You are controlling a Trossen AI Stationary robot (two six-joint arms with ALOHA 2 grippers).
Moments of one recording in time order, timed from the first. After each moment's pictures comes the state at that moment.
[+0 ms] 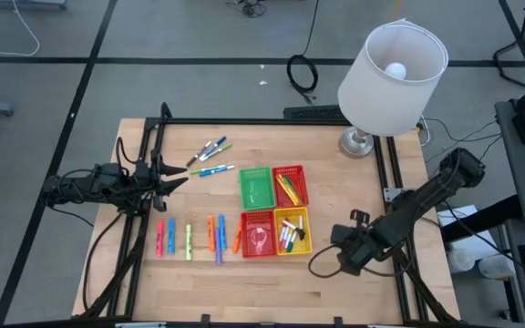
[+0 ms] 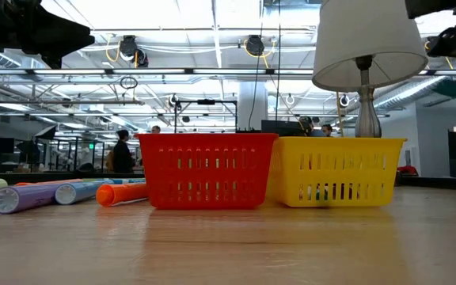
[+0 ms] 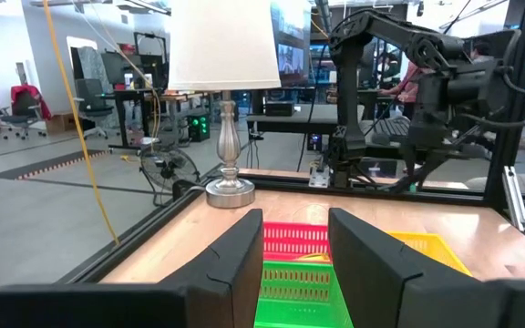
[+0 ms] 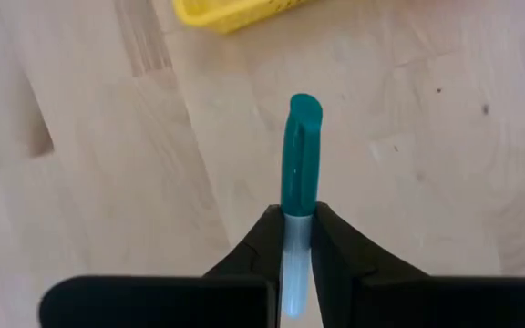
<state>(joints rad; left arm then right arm) -0.07 0.02 0.23 -0.13 -0.27 0.02 0.66 1.41 1.04 -1.04 0.18 0.95</state>
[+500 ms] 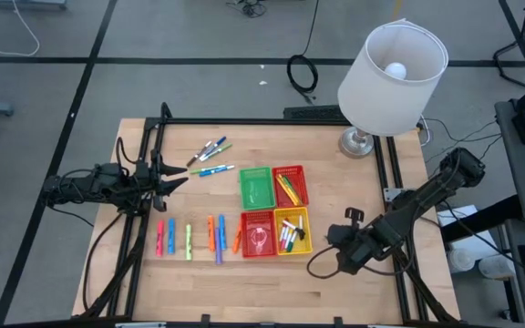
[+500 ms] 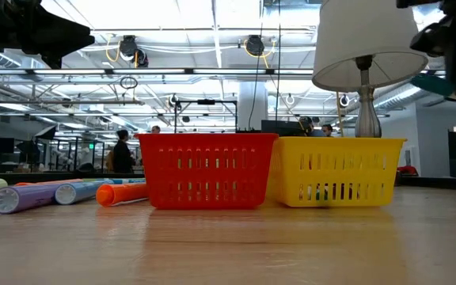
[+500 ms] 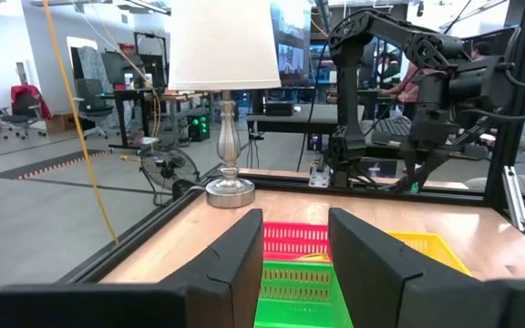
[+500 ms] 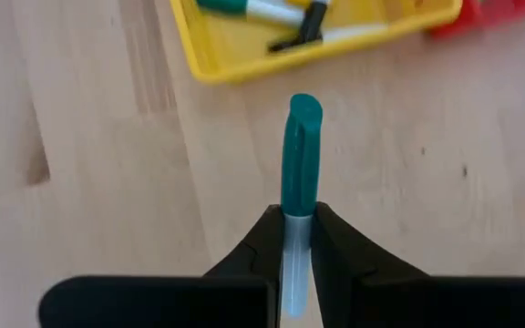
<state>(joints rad) -0.07 0.02 0.23 -0.13 -0.27 0.02 0.66 1.41 1.04 -0.99 0.28 0.84</state>
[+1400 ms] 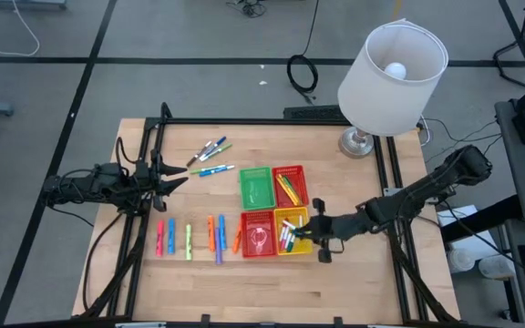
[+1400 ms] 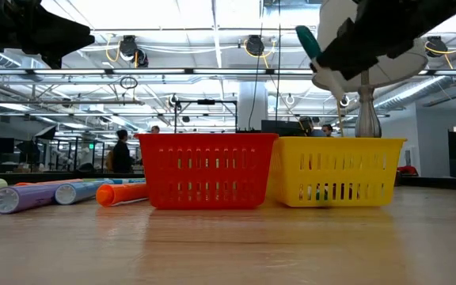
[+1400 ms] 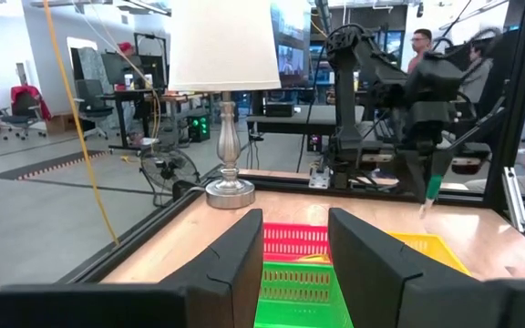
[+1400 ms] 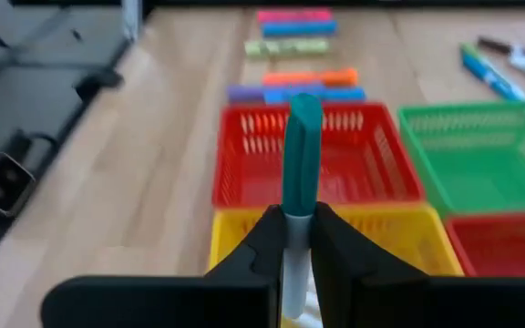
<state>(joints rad) -0.07 0.01 0.23 -0.13 -0.27 0.02 0.42 1.31 0.65 0.14 0.28 0.23</state>
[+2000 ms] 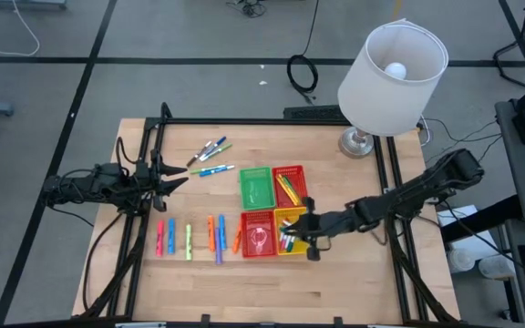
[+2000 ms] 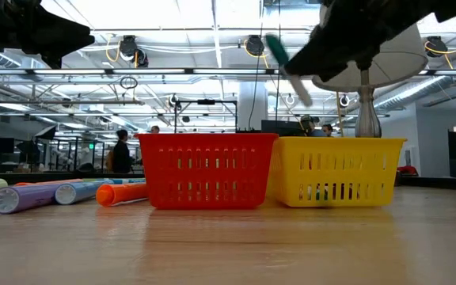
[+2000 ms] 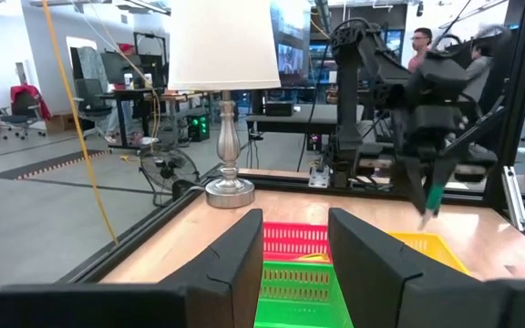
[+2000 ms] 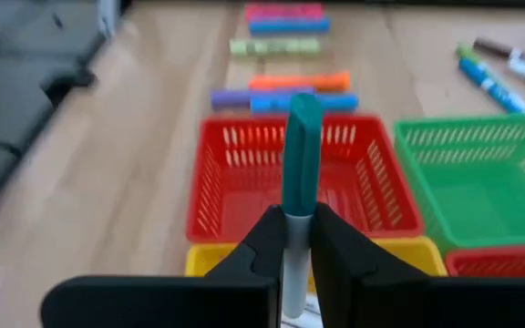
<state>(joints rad) -0.07 0.02 0.23 -0.13 -0.27 0.02 0.37 1.44 0.76 0.15 0.26 0.19</state>
